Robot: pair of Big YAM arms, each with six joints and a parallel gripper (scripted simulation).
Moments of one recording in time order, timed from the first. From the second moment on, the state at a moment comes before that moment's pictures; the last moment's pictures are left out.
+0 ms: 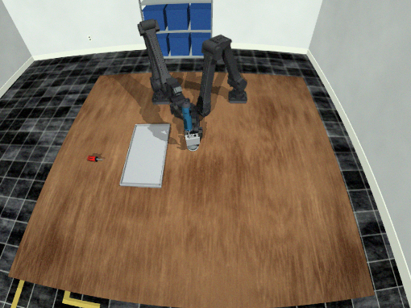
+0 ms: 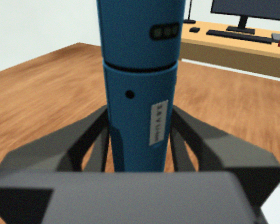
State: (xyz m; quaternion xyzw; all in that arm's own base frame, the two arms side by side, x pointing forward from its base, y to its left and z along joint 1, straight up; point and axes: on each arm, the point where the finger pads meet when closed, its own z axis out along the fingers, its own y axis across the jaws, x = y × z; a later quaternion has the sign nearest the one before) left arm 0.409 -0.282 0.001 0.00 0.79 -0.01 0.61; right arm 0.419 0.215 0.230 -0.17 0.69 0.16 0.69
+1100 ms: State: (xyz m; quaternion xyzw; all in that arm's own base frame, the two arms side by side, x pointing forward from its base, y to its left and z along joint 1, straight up) left arm 0.409 -0.282 0.001 0.00 0.79 -0.01 0.61; right arm 0.419 0.215 0.220 -0.17 0.69 0.16 0.68
